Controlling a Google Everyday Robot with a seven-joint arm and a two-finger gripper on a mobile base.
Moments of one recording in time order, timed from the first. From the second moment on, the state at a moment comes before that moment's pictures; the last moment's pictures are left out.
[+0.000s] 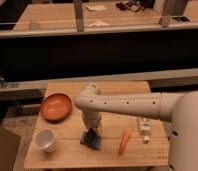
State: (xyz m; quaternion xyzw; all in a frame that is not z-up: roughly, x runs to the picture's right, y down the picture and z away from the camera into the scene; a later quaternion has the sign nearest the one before) arm -0.019 0.221 0.766 -0.36 -0.17 -0.45 0.80
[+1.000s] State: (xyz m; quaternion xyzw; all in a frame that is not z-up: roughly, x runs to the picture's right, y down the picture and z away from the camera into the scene) arm -0.018 0.225 0.765 -0.36 -0.17 -0.47 0.79
